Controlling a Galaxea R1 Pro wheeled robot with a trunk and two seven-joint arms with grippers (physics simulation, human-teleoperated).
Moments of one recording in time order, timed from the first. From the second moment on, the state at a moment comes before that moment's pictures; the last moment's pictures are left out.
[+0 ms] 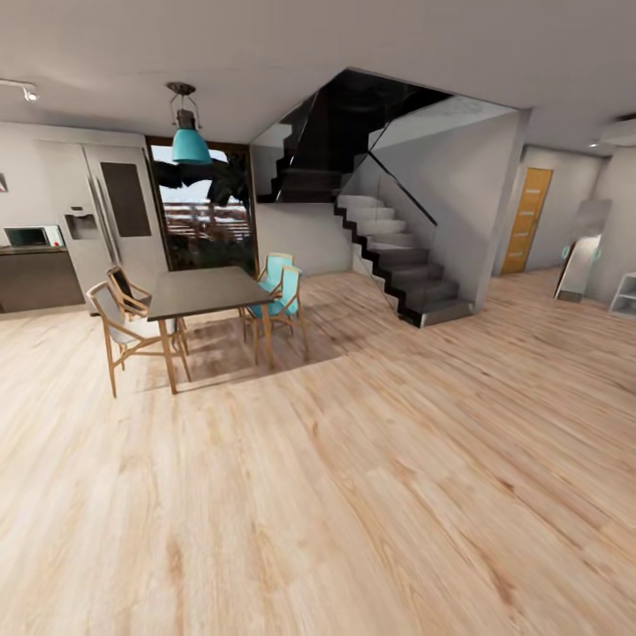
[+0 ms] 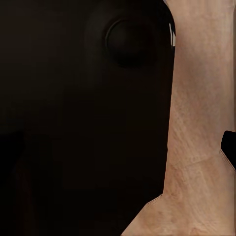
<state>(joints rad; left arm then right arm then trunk) 0.00 -0.01 0.01 -0.04 0.10 -0.01 0.00 0.00 0.00 0.00 0.00 -0.01 -0.01 -0.01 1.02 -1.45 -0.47</state>
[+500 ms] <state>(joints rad) 0.00 -0.01 0.01 -0.04 0.10 -0.01 0.00 0.00 0.00 0.00 0.00 -0.01 -0.01 -0.01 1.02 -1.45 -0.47</state>
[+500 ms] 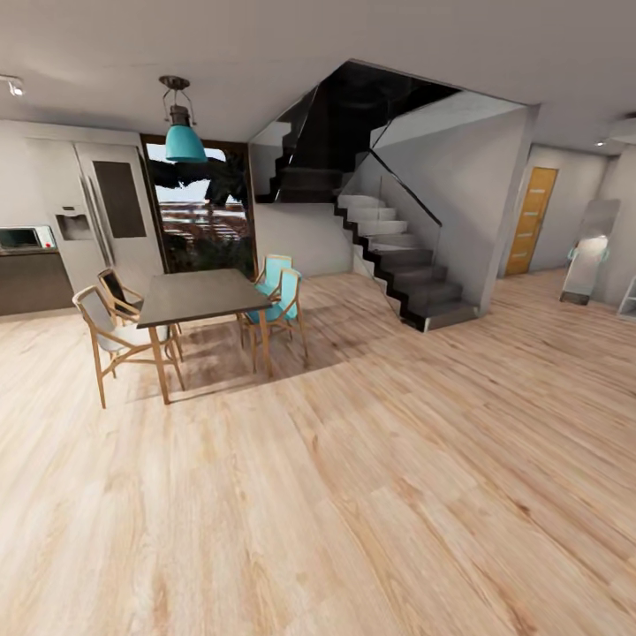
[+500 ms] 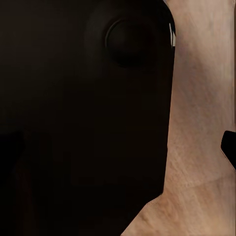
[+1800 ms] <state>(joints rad) 0.00 -0.02 0.01 -0.04 0.10 -0.01 0.00 0.00 0.00 0.00 0.00 -0.01 -0.02 -0.01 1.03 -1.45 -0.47</state>
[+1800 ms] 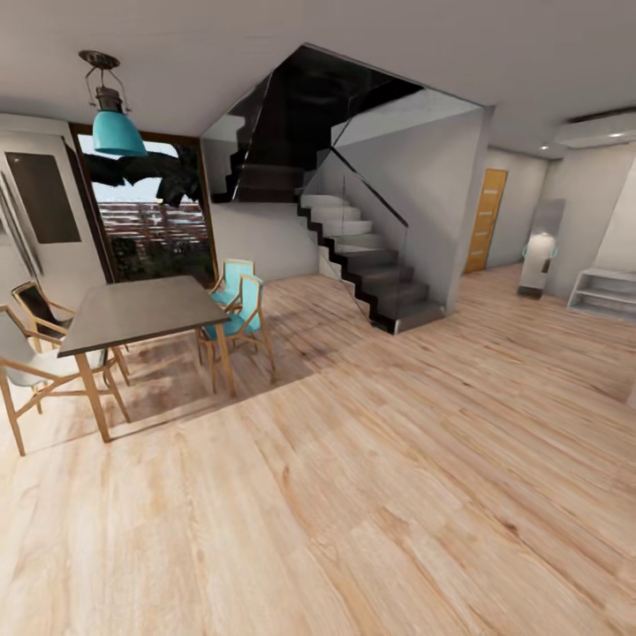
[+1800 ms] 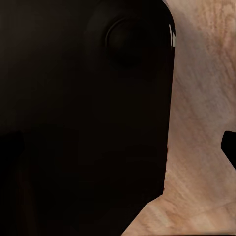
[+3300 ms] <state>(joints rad) 0.00 -0.02 0.01 -0.04 0.10 -0.01 0.00 0.00 0.00 0.00 0.00 -0.01 -0.02 -0.01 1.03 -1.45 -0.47</state>
